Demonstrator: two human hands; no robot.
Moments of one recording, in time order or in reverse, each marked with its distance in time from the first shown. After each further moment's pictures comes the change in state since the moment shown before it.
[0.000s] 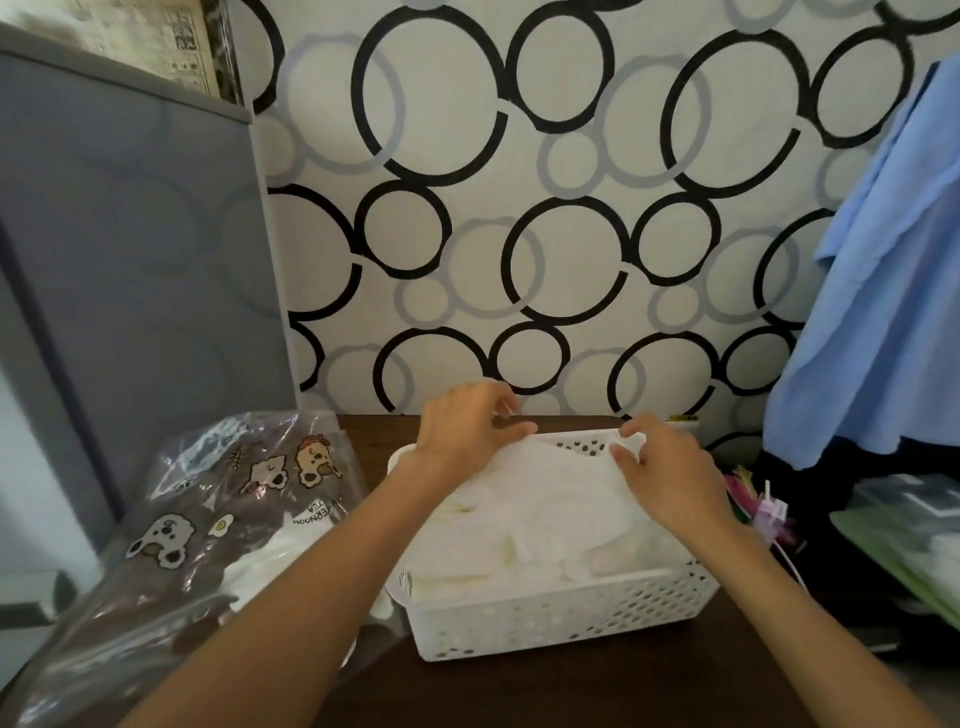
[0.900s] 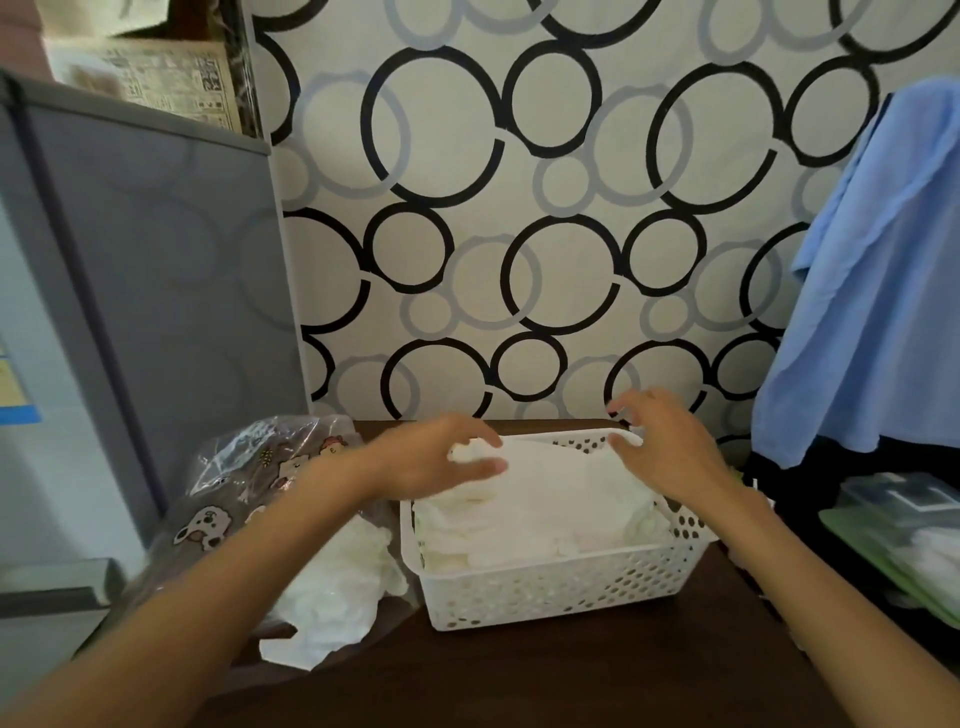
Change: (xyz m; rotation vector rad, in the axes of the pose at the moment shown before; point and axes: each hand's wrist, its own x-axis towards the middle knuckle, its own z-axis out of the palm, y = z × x) left_hand -0.061 -0.002 -0.074 -0.043 -0.471 0.107; right_hand 0.004 0.003 -0.025 0.002 0.002 -0.277
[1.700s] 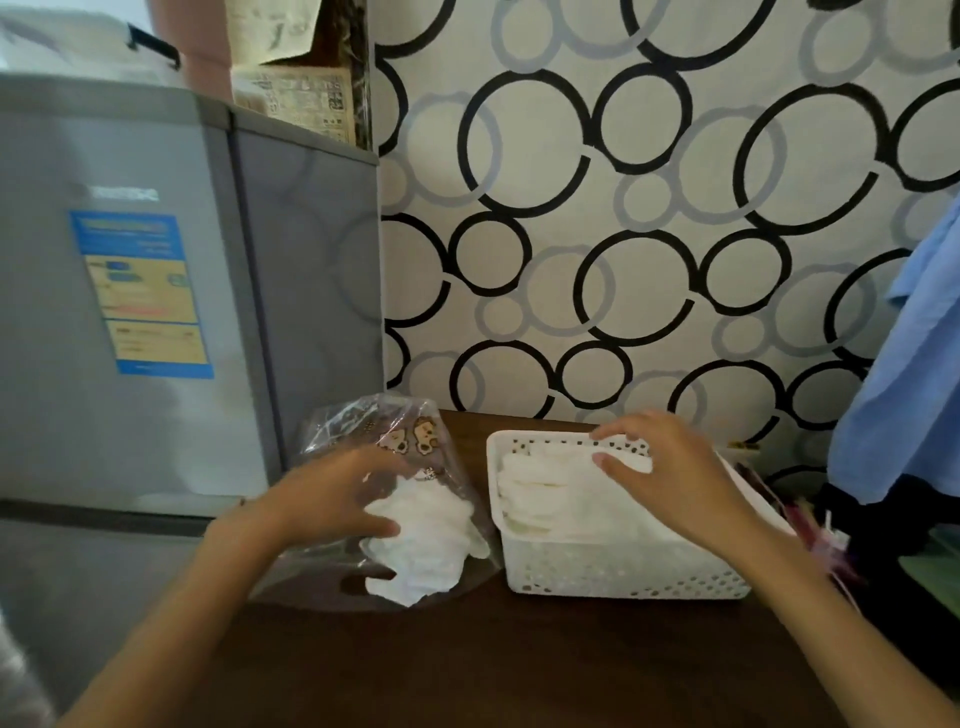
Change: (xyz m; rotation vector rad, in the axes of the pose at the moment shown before) left_hand -0.135 -0.082 0.003 0.069 0.128 -0.338; right_hand -0.050 -0.090 -0.009 0.116 -0.080 -0.190
